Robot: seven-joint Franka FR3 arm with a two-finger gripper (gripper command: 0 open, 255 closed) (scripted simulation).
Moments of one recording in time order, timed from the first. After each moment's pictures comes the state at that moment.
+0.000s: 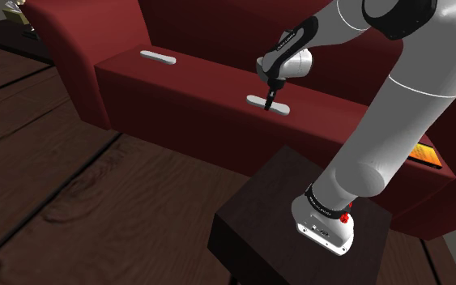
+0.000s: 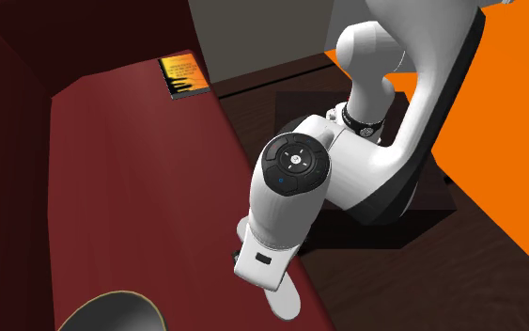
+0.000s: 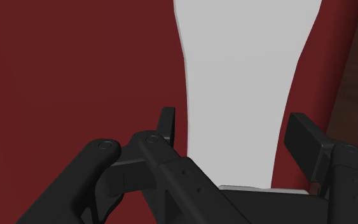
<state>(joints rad) 0.03 0.11 -0.62 -2.42 0.04 2.58 -1.01</state>
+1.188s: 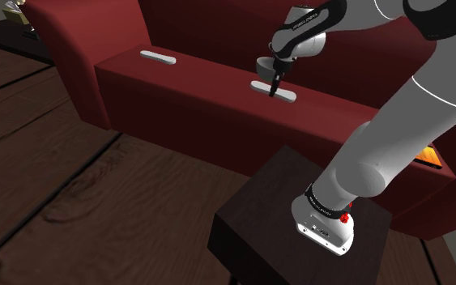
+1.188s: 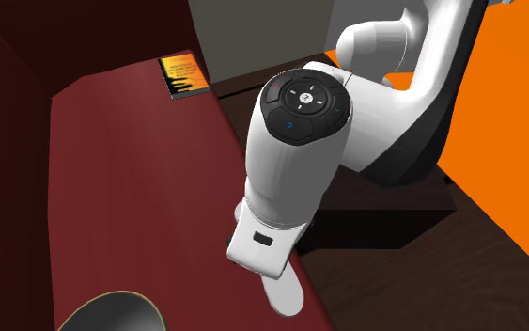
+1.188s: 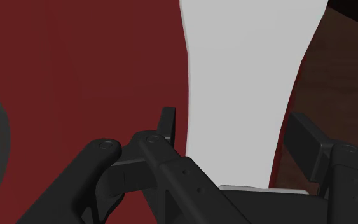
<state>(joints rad) 0.04 -0.07 -0.63 -2.36 -0.12 2.37 -0.90</state>
